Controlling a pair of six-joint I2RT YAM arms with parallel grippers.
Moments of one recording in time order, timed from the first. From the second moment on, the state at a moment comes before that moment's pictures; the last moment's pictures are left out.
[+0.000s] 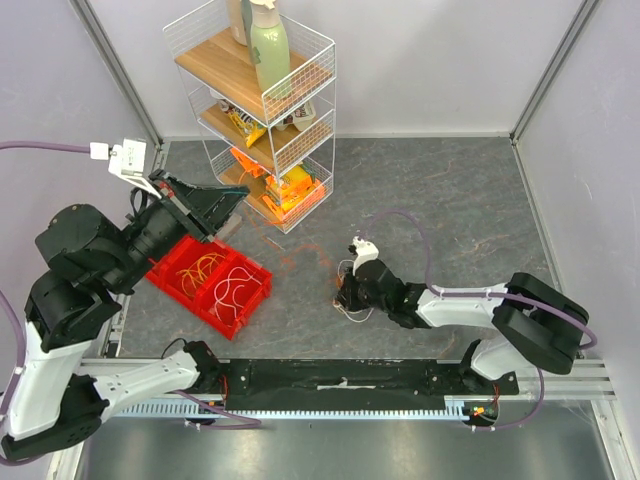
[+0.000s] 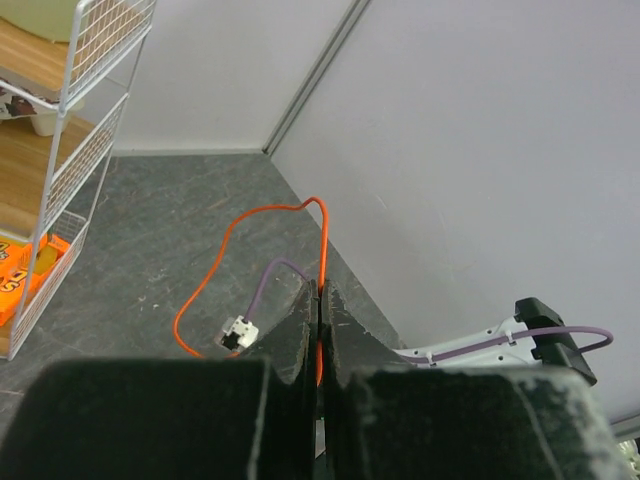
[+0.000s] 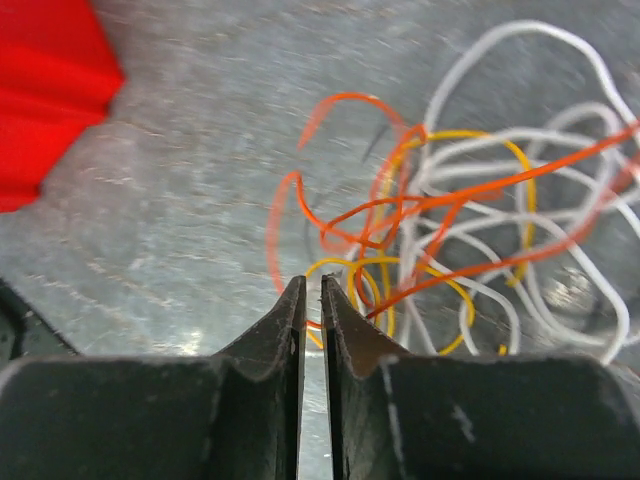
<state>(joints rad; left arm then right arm) -0.84 0.86 1.62 -0.66 -0.15 -0.55 0.98 1.44 0.55 0.28 0.09 0.65</state>
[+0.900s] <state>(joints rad) -0.84 1.08 1.27 -0.63 -0.06 -0.58 0.43 0.87 0.35 -0.17 0.26 0.56</state>
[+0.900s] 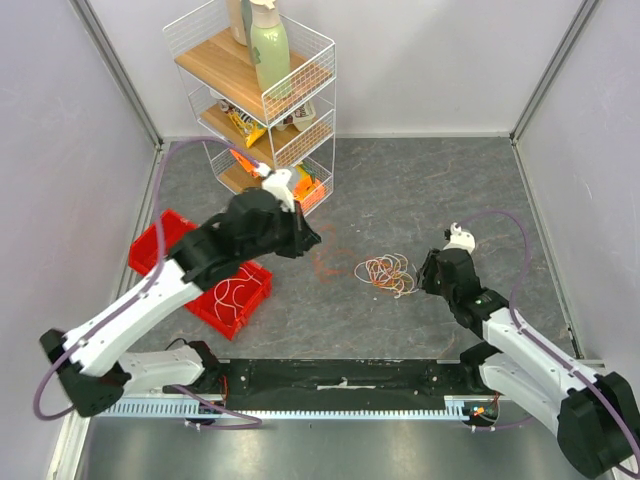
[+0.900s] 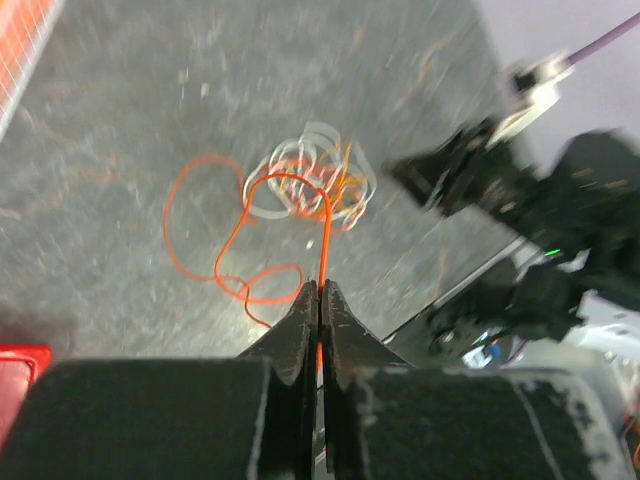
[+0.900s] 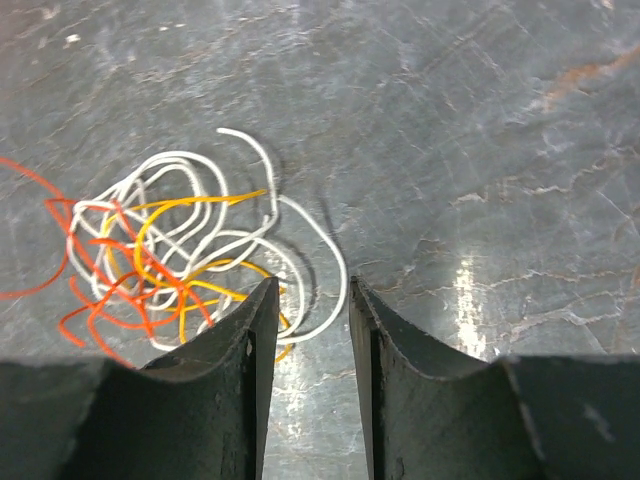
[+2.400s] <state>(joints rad) -0.83 1.73 1.07 -0.43 -0.08 -0.38 0.43 0.84 0.29 -0.01 0.04 0.42</state>
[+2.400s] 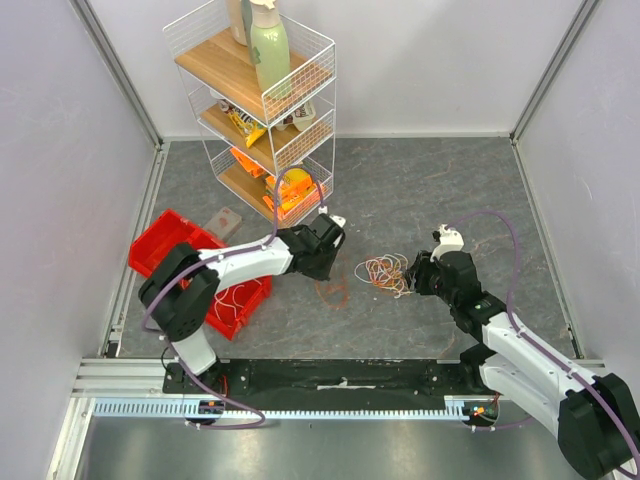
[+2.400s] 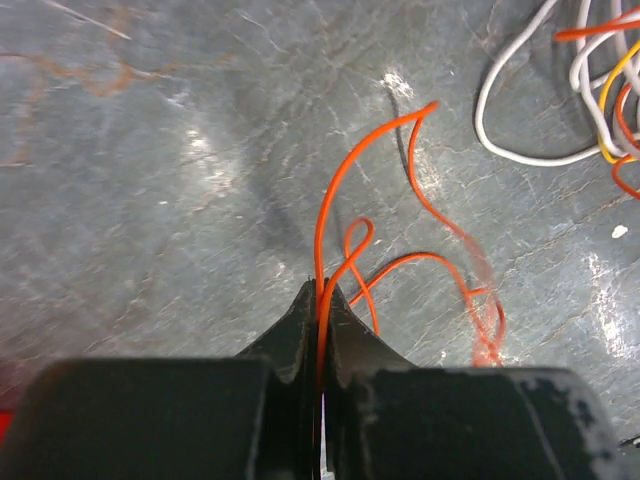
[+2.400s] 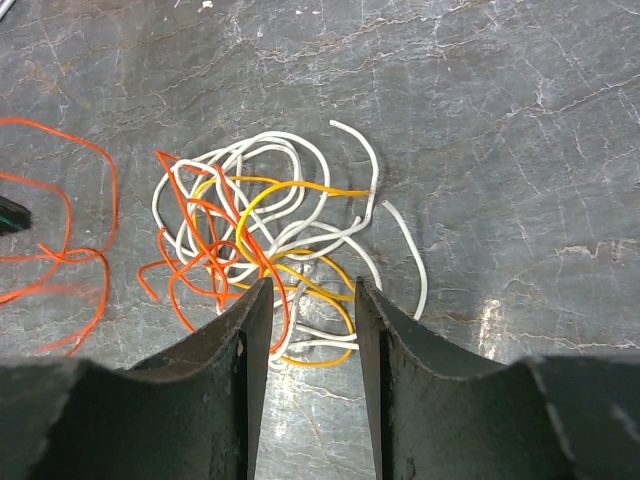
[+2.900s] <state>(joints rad) -0.52 1.02 1.02 -0.64 -0.34 -0.43 0.43 0.85 0.29 0.01 0.03 0.42</state>
